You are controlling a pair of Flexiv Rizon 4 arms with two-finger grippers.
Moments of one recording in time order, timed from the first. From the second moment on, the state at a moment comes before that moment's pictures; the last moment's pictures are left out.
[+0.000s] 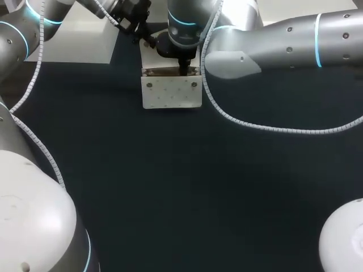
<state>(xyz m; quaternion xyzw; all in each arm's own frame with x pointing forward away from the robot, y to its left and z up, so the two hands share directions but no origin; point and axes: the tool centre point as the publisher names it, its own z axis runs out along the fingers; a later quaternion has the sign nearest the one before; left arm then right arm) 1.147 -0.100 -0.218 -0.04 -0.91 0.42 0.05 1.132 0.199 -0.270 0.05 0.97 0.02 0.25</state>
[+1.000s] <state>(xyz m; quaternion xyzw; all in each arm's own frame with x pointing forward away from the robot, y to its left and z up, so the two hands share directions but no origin) 1.206 -0.108 -0.271 -0.06 -0.91 0.38 -0.12 1.084 0.186 -0.282 0.06 0.95 0.04 0.31</state>
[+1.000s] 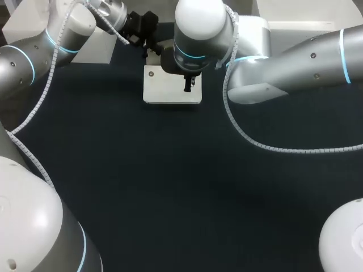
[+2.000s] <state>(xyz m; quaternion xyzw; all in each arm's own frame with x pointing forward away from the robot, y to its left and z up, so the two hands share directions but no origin) 1.218 -0.106 -0.308 -0.04 -0.91 0.37 -0.20 1.069 0.196 -0.316 0.06 0.96 0.06 0.27</state>
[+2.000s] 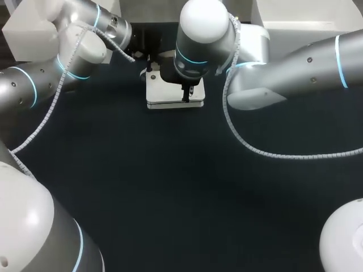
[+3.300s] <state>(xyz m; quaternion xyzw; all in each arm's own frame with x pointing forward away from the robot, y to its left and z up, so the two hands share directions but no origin) 1.204 -0.105 -0.341 -0.12 -0.90 0.38 -0.16 1.071 0.199 -0.351 0.05 0.95 0.02 0.31</state>
